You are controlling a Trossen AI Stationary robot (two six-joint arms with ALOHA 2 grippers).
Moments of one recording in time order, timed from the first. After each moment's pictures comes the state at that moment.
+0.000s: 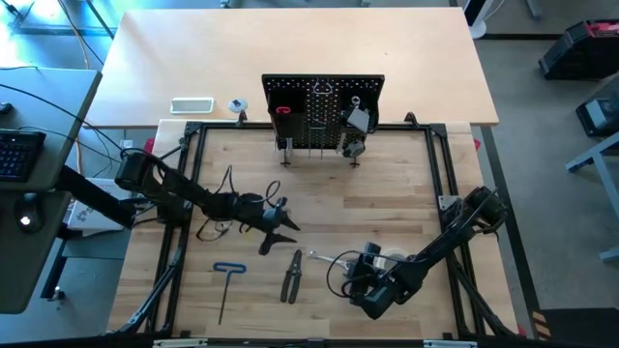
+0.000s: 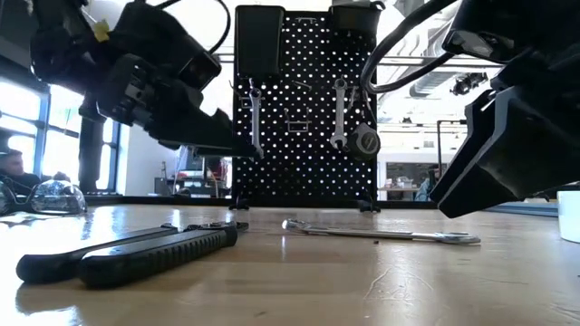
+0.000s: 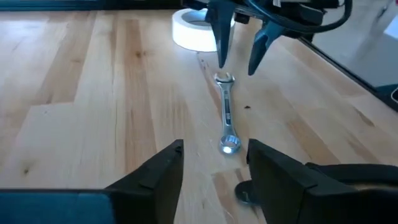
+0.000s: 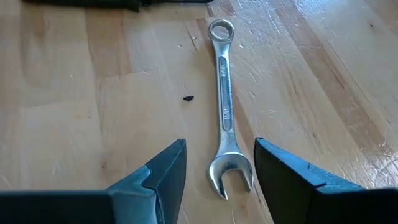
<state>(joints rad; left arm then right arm) -0.09 1.64 0.45 0.81 0.18 0.02 0.72 1.90 1.03 -0.32 0.71 0.83</state>
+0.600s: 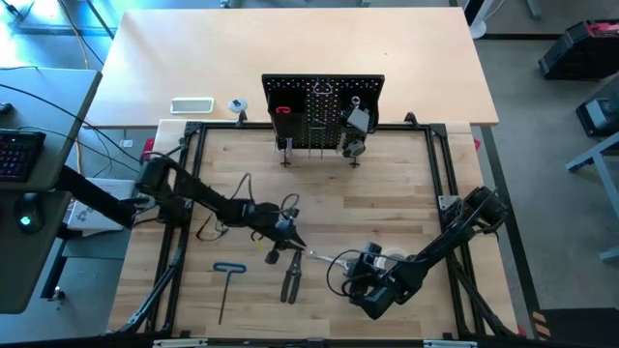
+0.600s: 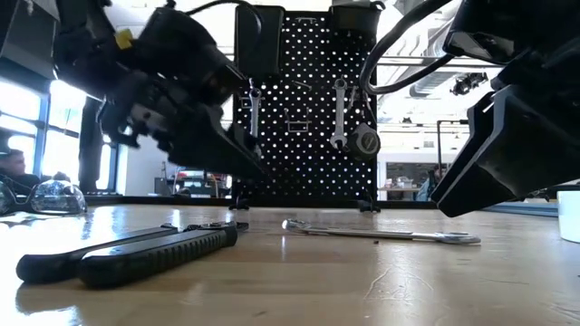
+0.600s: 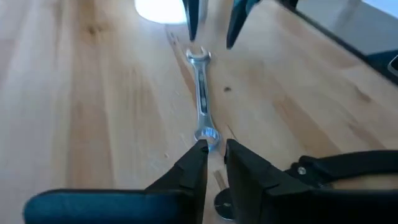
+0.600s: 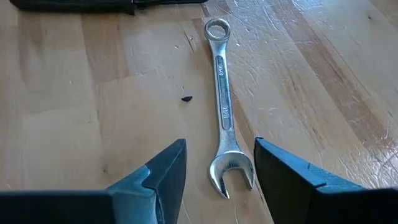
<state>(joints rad) -0.13 1.80 0.59 0.73 0.23 0.06 0.72 1.90 1.03 -0.33 0.71 0.88</state>
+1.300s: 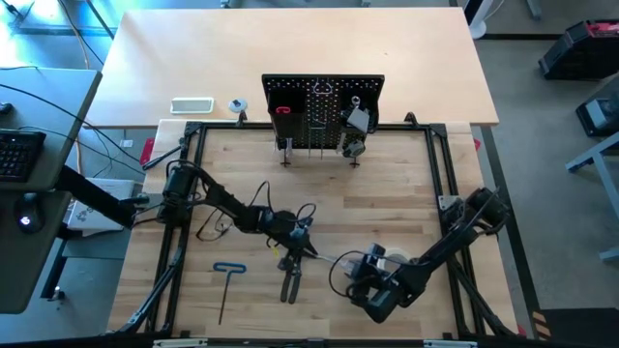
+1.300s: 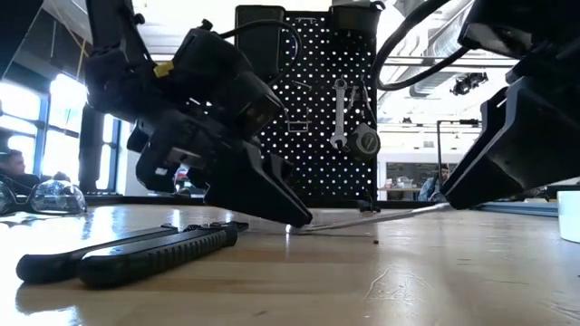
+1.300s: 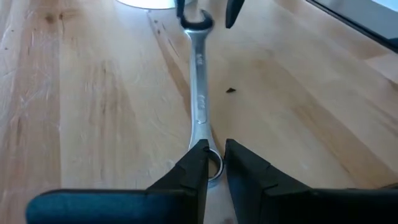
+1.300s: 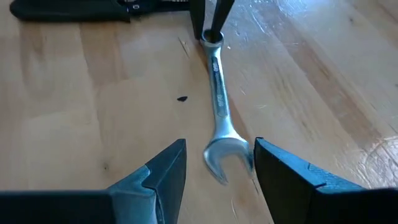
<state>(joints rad) -0.15 2.03 0.76 0.75 0.26 0.08 0.75 1.90 1.03 -0.36 0.76 0.95</state>
